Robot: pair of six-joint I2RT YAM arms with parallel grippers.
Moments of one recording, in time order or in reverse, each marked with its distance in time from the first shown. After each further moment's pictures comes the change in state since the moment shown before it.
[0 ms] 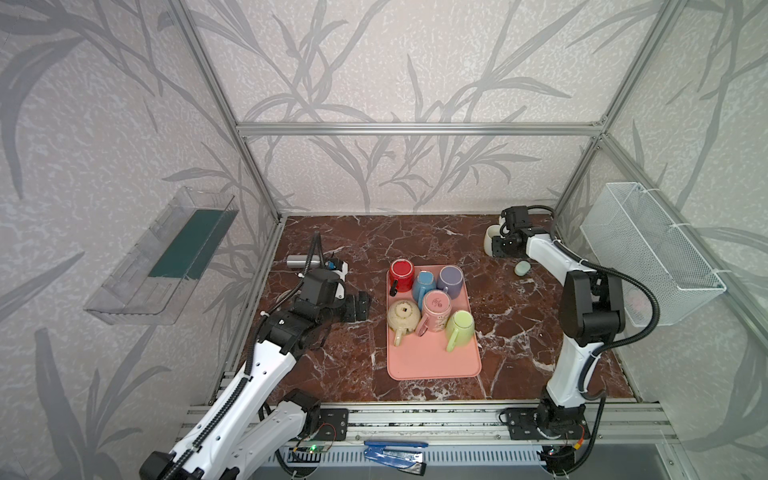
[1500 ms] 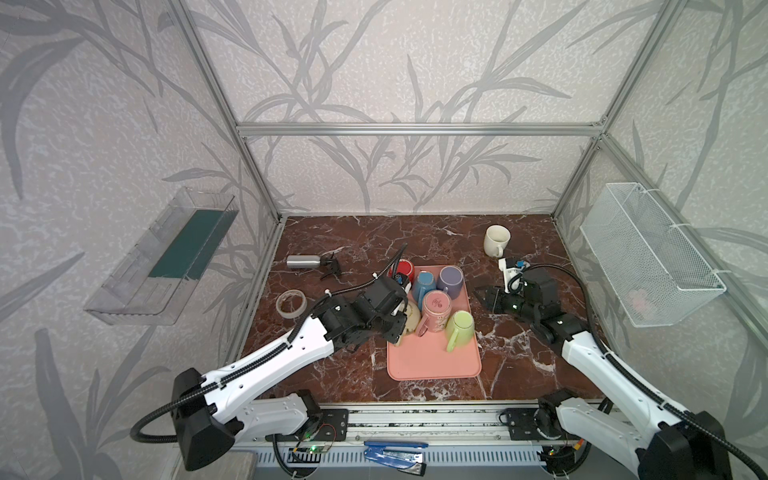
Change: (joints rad) left arm -0.499 0.311 0.209 -0.118 -0.130 0.046; right arm 0.214 -0.910 -0.897 0.386 -0.423 0.402
